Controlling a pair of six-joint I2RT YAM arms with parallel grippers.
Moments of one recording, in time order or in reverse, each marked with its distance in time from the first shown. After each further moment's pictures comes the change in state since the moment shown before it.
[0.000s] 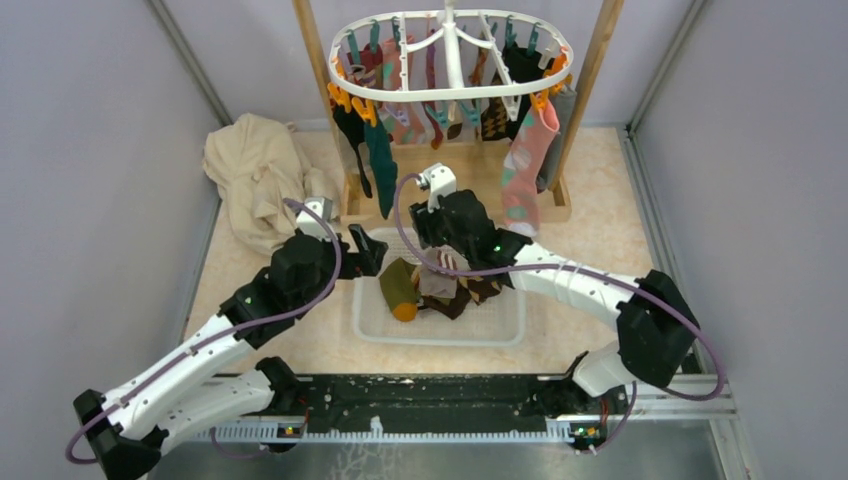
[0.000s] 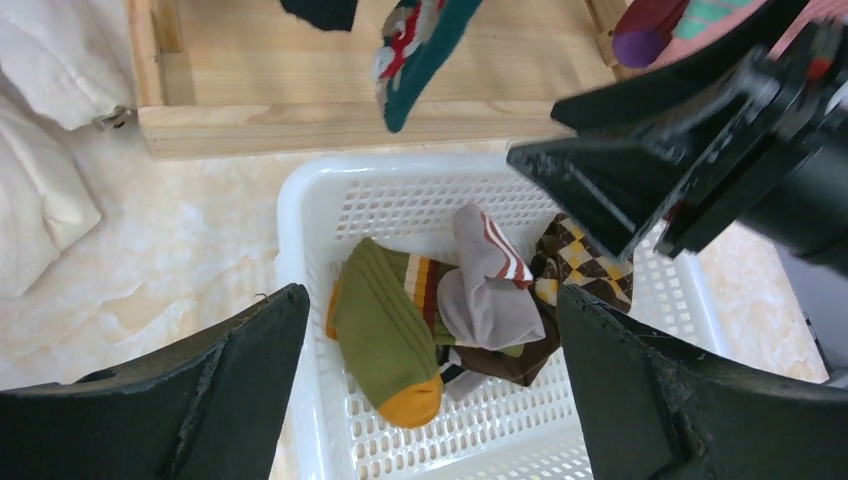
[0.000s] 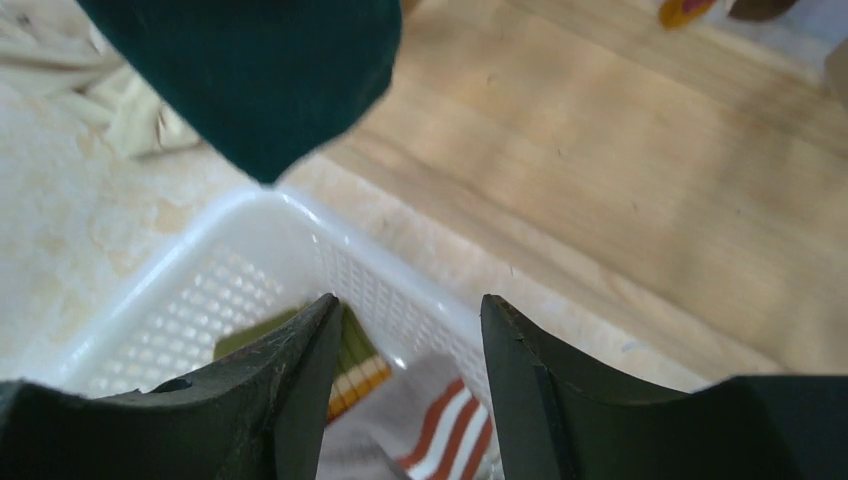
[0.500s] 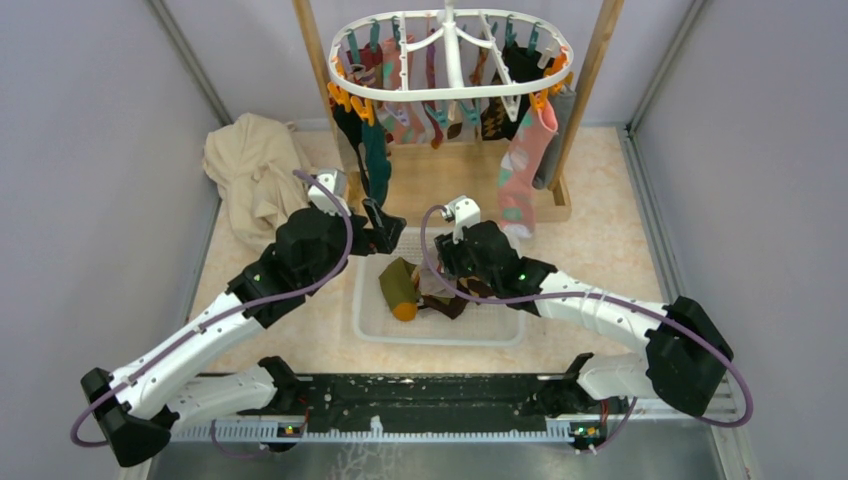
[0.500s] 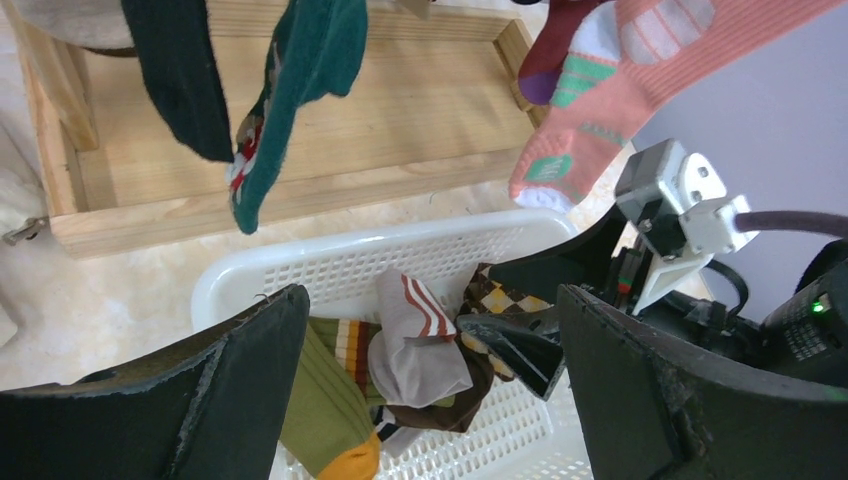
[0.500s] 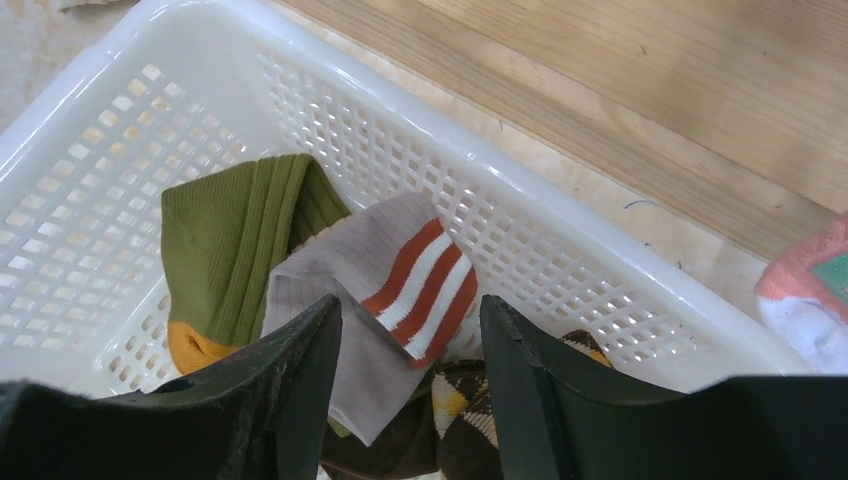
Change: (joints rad) left arm 0.000 0.150 0.180 0.074 0.077 0.034; right arm 0.000 -0.174 -0.243 -0.030 -0.003 0.048
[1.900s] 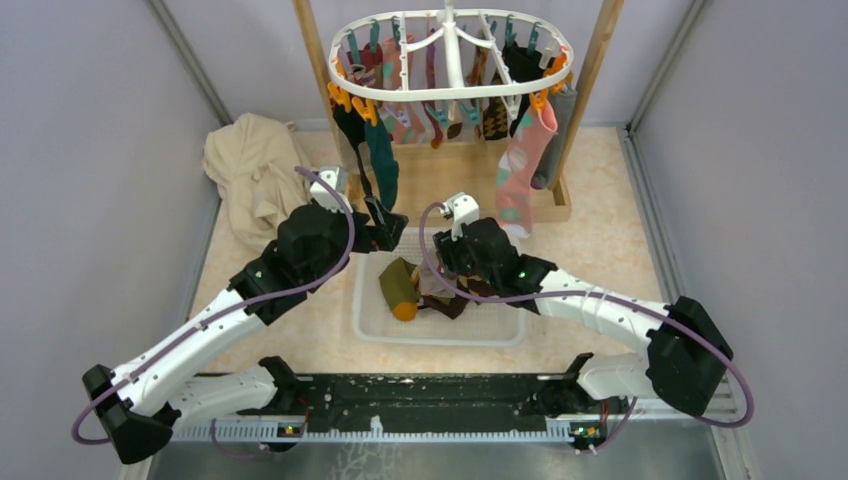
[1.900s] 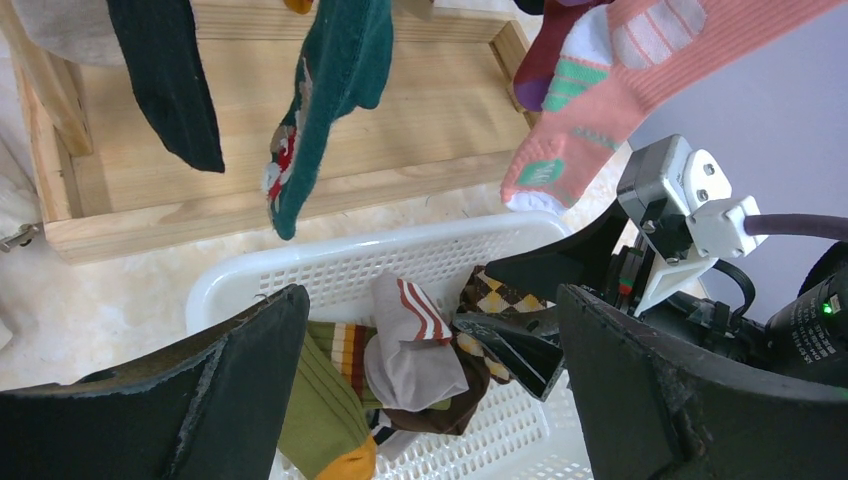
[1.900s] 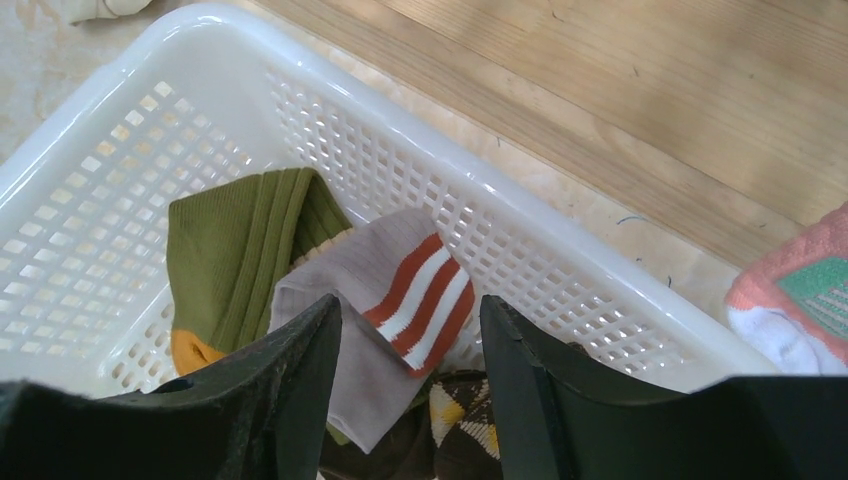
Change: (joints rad) left arm 0.000 0.010 0.010 -0.001 0.001 0.003; right arm 0.000 0.001 0.026 -0.007 0.000 -0.022
